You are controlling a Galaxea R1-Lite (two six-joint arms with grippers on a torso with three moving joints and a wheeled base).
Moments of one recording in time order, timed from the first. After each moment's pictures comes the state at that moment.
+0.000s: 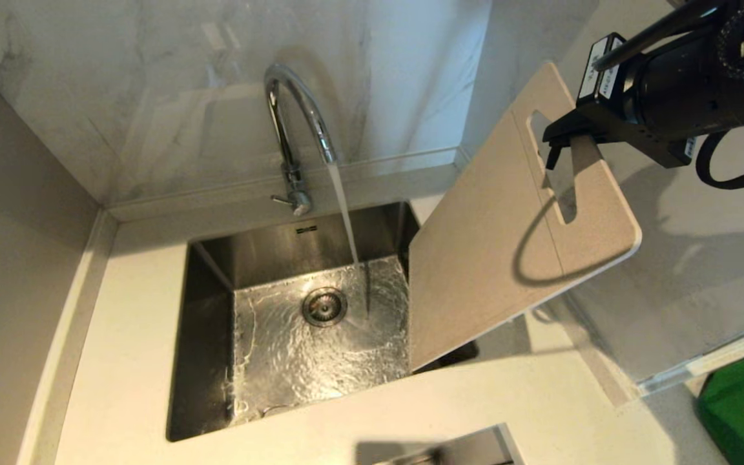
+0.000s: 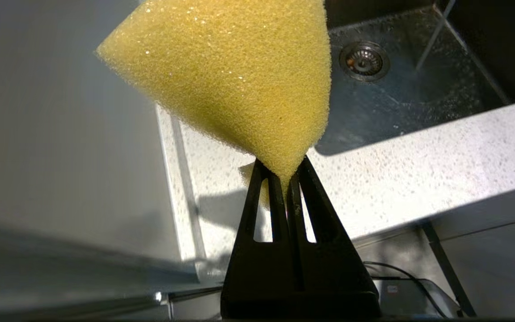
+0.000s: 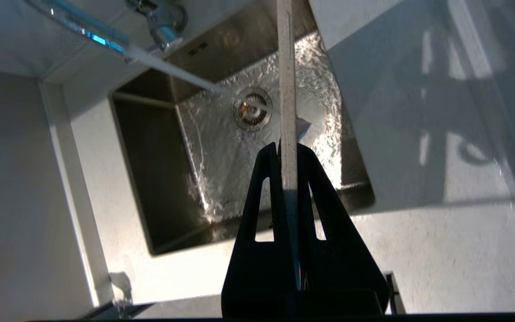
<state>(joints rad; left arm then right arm) 0.01 0.00 -0.04 0.11 -0.01 0.03 0.33 1.58 -1.90 0.68 0.04 0.46</state>
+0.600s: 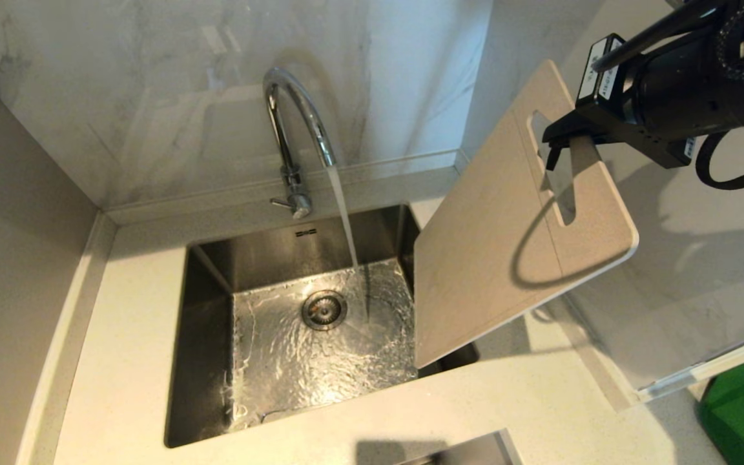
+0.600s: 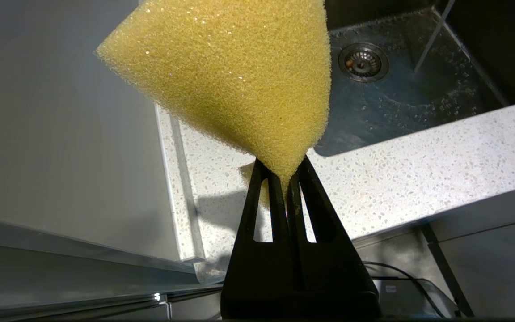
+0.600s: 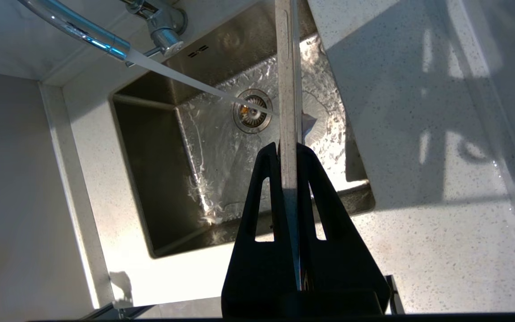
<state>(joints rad) 0.01 0.00 -0.04 0.11 -0.01 0.03 0.33 1.58 -1.90 0.68 0.04 0.47</state>
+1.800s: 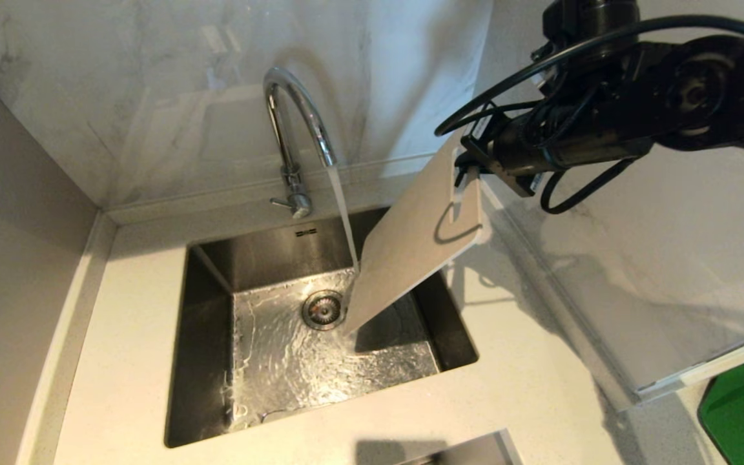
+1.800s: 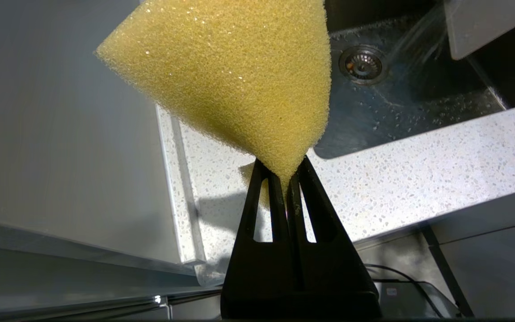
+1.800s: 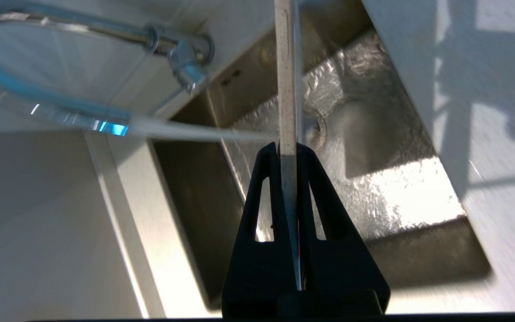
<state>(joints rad) 0.01 0.00 -0.04 0.11 -0.01 0.03 0.34 1.89 -1.93 0.36 0.10 0.68</state>
